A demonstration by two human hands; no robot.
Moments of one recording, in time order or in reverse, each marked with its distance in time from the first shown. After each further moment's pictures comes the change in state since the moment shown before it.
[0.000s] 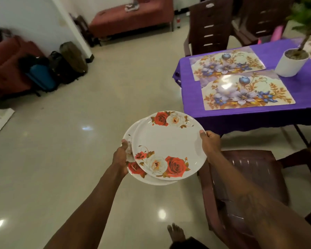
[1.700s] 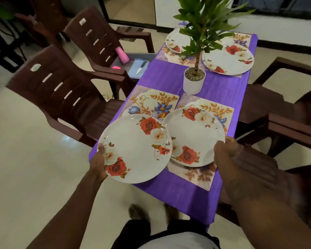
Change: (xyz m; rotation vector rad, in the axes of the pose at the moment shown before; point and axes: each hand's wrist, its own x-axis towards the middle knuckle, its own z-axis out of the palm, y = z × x) left_hand 0.486 0.350 0.531 0.659 -0.882 -0.305; right_hand 0.350 -0.100 -0.042 0.467 1.625 0.590
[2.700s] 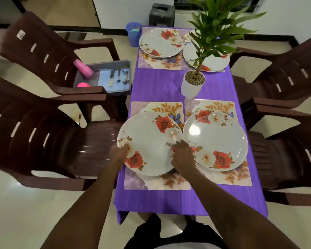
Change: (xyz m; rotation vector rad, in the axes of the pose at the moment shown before) left_hand 0.195 0.149 0.014 0.802 -0.014 0.206; right_hand -0.199 0.011 0.203 -0.888 -0.339 -0.664
